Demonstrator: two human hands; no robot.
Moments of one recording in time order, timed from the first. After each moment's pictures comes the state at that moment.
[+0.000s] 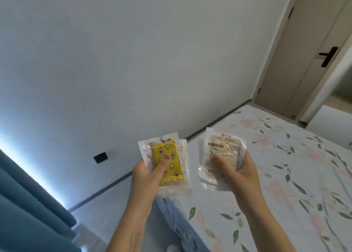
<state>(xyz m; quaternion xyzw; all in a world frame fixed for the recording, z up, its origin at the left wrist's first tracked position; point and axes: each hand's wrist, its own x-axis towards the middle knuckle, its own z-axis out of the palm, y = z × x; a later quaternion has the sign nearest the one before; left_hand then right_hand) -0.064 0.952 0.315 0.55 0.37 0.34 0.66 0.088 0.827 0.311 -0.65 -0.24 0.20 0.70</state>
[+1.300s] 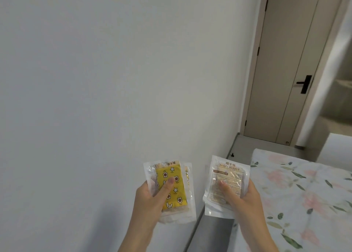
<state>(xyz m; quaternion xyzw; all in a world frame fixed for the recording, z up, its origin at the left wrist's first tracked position) 0.208 1.590 0.381 0.62 0.27 0.23 0.70 0.319 1.424 0.340 -0.64 -0.08 0.06 0.76</state>
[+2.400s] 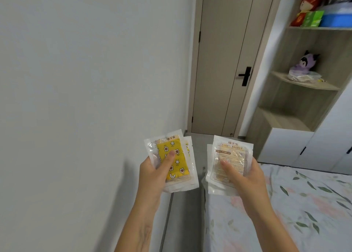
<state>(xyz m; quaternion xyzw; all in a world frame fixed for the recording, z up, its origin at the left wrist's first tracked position) 0.804 1.660 0.365 0.61 0.15 0.12 0.77 0.829 1.460 0.346 -0.69 0.02 -0.09 0.72</state>
